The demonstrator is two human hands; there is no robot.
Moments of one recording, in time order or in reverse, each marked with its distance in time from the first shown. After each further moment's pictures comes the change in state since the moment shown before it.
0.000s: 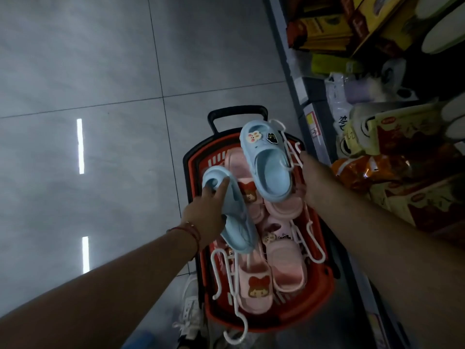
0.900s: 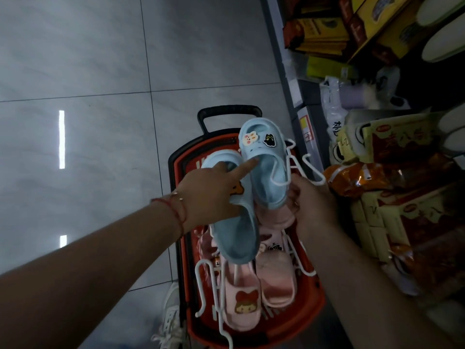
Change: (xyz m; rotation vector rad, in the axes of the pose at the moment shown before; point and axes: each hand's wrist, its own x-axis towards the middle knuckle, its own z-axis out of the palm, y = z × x) left_hand 0.024 0.033 -0.076 0.170 0.049 0.334; right_hand -0.021 0.030 -0.007 0.205 0.021 -0.101
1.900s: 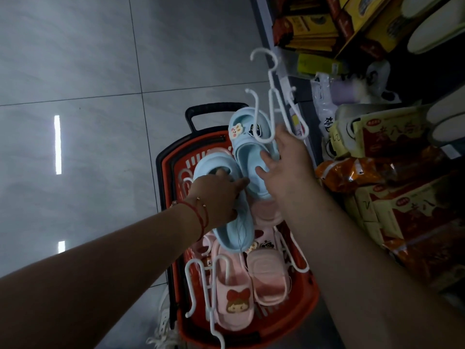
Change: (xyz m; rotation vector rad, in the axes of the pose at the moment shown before) left_hand 0.027 0.039 0.019 0.286 -0.178 -0.040; right_hand 0.013 -0.040 0.041 0.302 -0.295 0.098
